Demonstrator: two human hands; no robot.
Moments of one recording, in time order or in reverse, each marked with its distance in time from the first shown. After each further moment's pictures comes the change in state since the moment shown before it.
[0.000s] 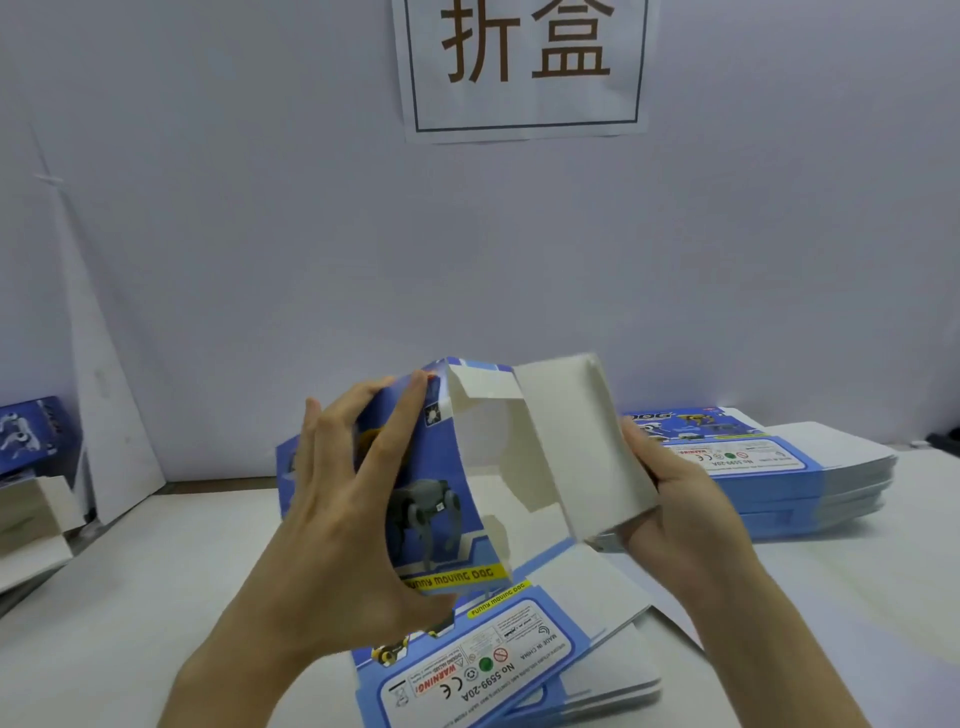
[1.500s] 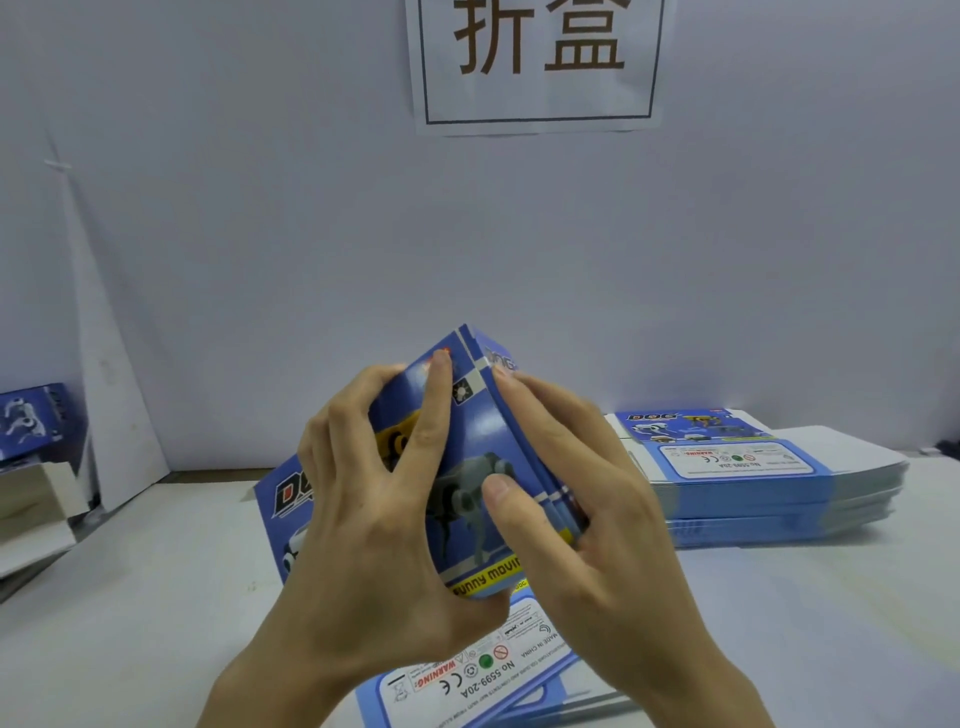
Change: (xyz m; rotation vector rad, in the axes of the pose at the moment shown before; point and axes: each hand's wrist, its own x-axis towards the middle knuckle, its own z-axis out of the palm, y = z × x) left_hand 0.003 0.029 0.008 0.223 0.150 -0.015; right_hand -0.056 0.033 0.047 -1.078 -0.327 -0.901
